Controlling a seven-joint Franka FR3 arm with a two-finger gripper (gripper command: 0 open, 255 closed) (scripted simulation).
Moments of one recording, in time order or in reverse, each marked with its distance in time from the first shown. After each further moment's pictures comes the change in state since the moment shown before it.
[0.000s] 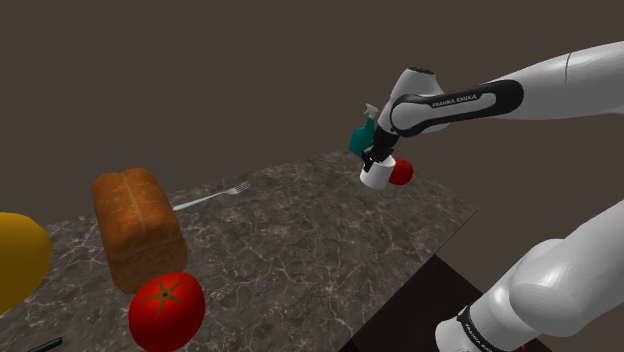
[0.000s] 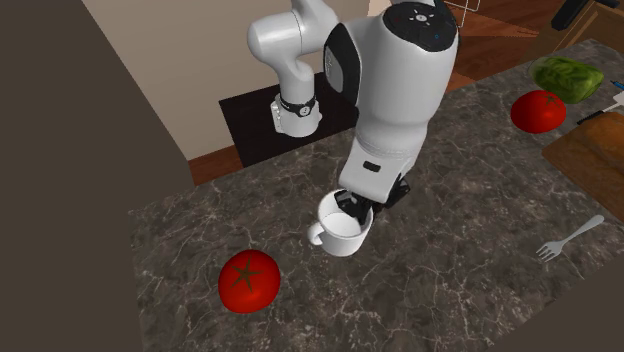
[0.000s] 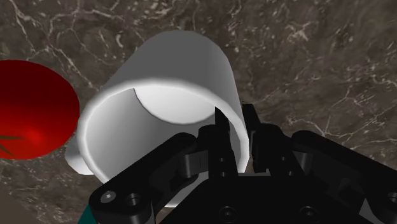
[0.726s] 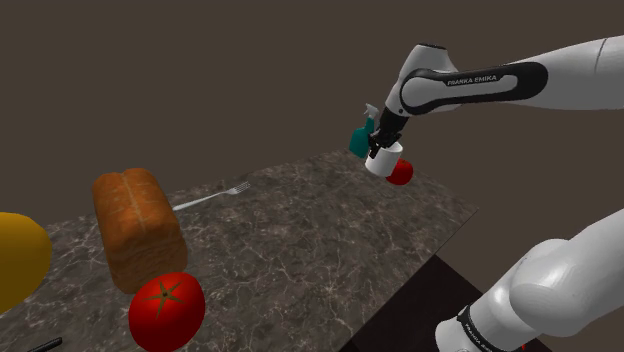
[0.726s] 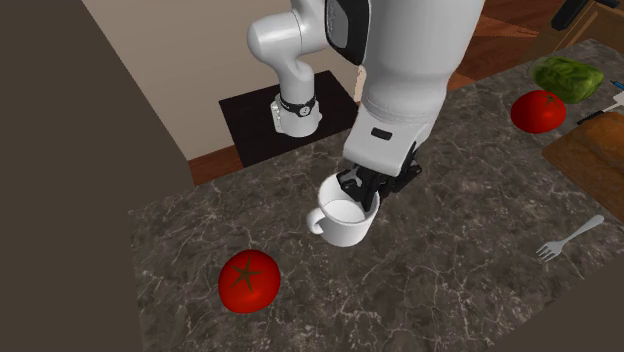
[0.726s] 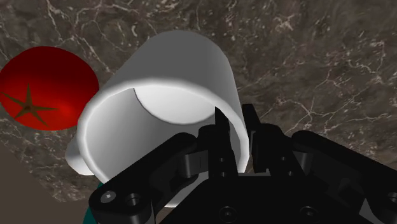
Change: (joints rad) arm 0.000 -0.060 0.003 0.091 -0.001 -0.150 -0.002
